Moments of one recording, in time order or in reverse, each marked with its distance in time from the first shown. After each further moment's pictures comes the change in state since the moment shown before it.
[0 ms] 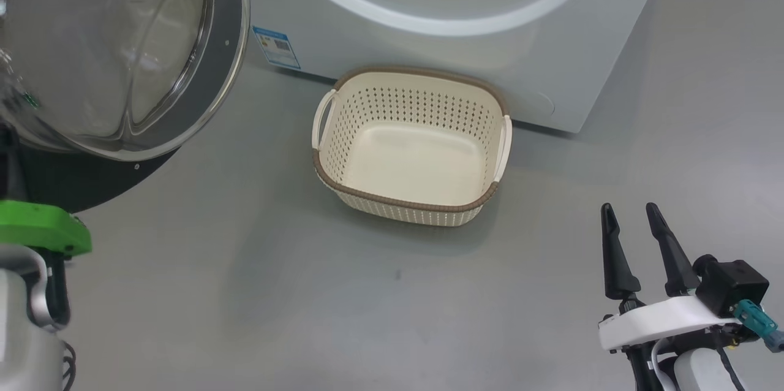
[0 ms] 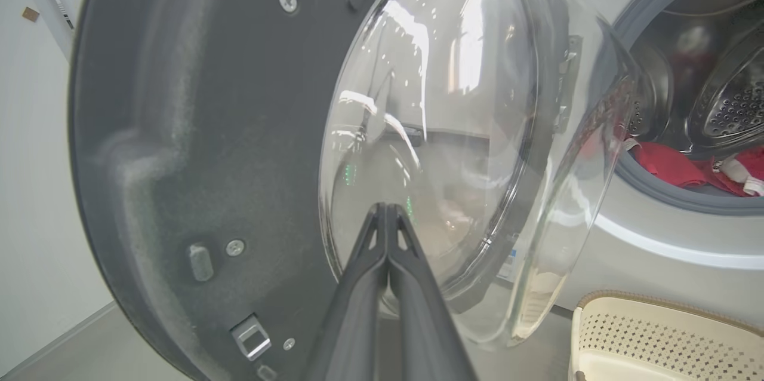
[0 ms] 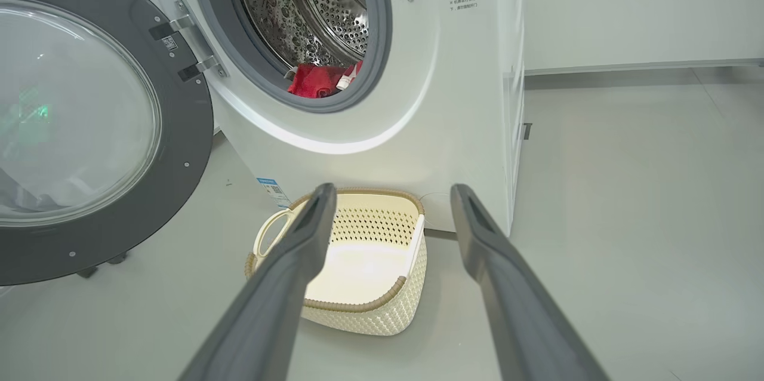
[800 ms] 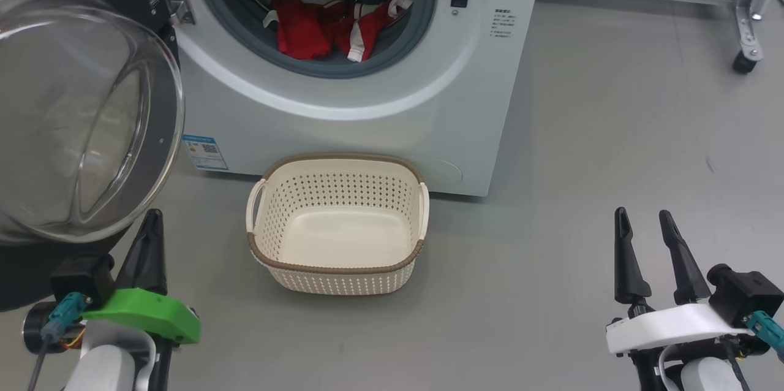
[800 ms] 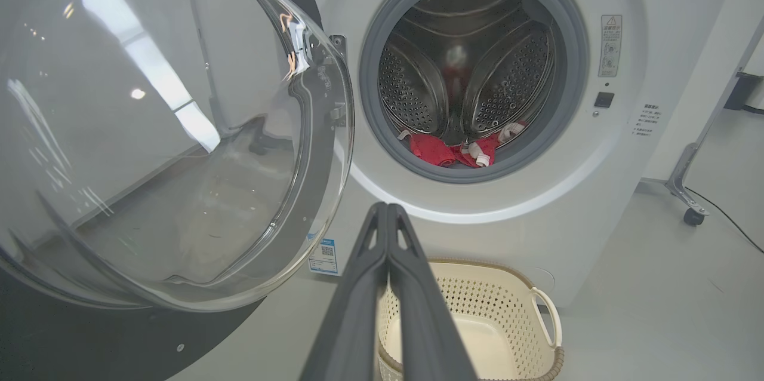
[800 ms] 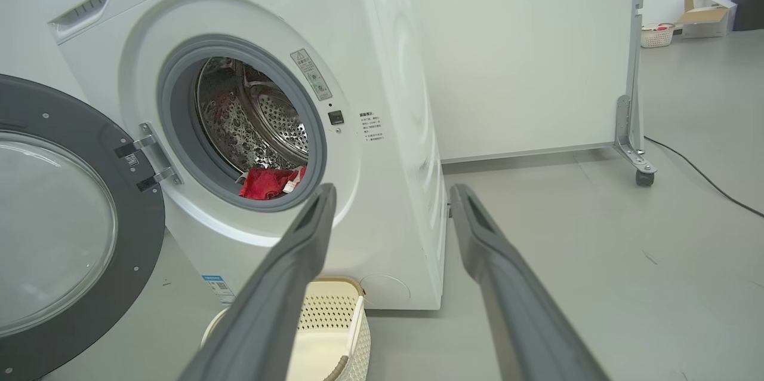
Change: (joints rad) left arm 0.253 -0.116 -0.134 -0.138 0.015 -0.088 0.000; right arm 0.029 0.044 -0.055 -0.016 0.013 0.000 -0.005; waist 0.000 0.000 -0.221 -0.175
